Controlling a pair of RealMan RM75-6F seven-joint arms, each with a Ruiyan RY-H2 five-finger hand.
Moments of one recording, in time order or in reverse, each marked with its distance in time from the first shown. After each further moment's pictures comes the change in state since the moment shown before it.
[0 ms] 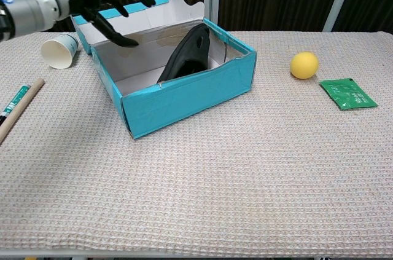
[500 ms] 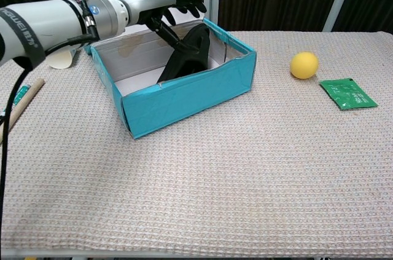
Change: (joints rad) left arm -0.161 -0.175 -0.053 0.067 -0.222 -0.041 0.327; right arm -0.006 -0.004 -0.004 0.022 0.002 0.006 0.027
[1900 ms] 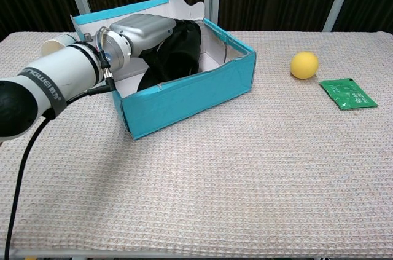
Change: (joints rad) left arm 0.038 -0.171 0.067 0.106 -0.071 0.189 0.368; right arm -0.009 0.000 -0.001 0.017 0.003 0.010 0.021
